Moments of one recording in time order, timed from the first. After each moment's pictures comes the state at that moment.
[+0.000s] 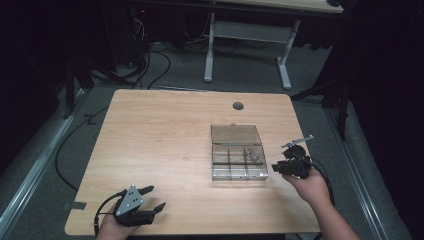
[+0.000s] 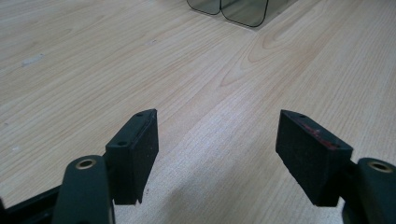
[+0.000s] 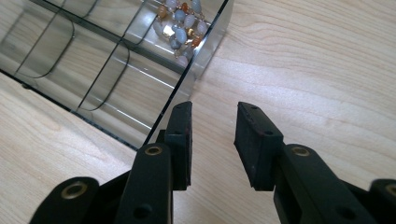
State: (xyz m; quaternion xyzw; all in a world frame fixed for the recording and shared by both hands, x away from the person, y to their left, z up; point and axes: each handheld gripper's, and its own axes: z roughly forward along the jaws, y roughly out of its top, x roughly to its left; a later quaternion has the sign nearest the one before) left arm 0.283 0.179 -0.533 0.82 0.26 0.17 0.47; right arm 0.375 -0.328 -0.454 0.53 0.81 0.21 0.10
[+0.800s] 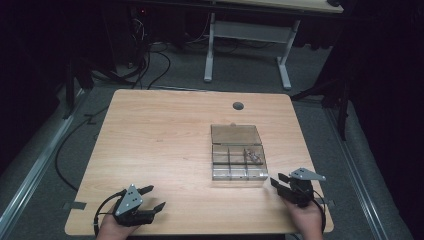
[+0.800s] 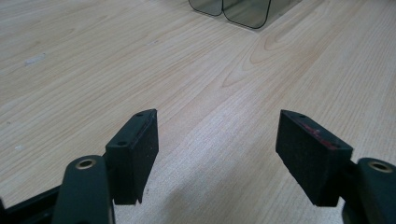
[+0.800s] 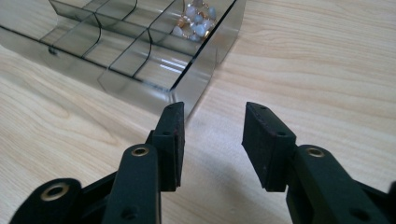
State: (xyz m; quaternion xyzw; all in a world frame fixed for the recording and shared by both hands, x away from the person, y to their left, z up) left arm 0.284 0.180 -0.533 0.82 0.27 0.17 0.47; right arm 0.302 -0.335 -0.510 0.50 0.75 0.36 0.22
